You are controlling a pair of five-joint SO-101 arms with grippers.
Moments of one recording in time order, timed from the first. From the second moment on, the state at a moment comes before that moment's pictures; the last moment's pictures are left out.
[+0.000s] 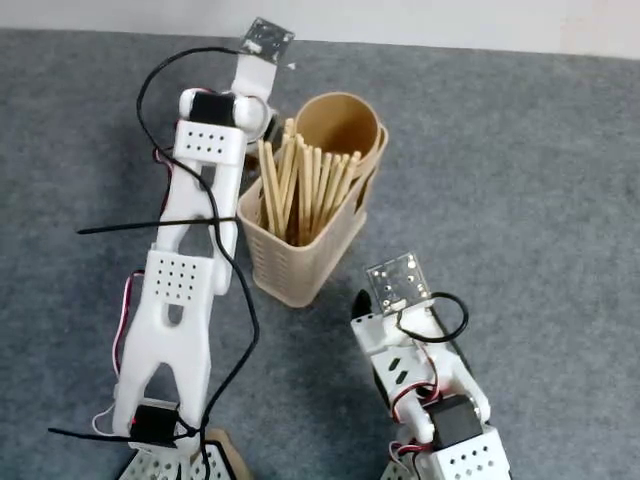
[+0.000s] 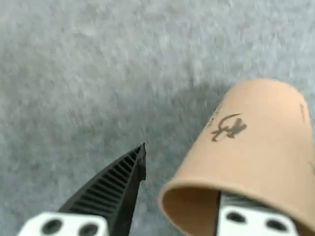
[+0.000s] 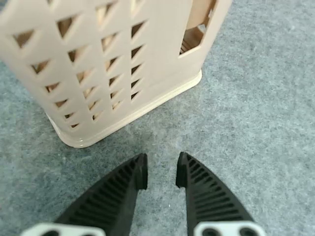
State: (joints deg) left arm 2.4 65.0 -84.4 87.4 -9.1; right arm -25.1 -103.9 96.0 45.2 8.1
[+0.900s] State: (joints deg) left arm -0.8 64.6 -71.4 76.8 -20.3; right arm -25.1 -103.9 96.0 45.4 8.1
